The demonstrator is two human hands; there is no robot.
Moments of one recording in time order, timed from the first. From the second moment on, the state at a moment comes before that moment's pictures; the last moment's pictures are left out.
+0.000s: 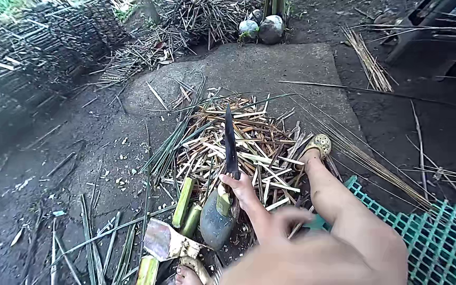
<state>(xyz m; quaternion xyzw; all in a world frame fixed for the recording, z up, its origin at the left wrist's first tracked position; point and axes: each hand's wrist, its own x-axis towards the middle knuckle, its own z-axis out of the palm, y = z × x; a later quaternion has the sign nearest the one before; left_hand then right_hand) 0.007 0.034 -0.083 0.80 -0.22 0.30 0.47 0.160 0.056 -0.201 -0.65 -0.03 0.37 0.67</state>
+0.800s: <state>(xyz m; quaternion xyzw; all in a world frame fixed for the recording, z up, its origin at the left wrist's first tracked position) 0.031 0.158 -0.252 0.66 0.22 0.31 0.65 0.150 0.006 -0.220 -0.64 -0.04 0.40 0.65</state>
